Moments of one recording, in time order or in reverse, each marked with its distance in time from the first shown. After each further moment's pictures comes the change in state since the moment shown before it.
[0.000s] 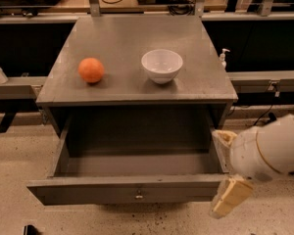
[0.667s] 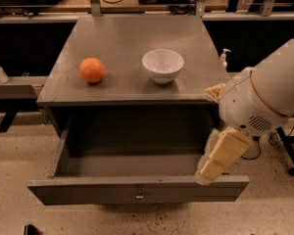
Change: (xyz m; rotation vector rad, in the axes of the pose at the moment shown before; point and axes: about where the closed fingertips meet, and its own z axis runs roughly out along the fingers) arm -0.092 -0.015 -0.075 -0.007 -0.009 -0.014
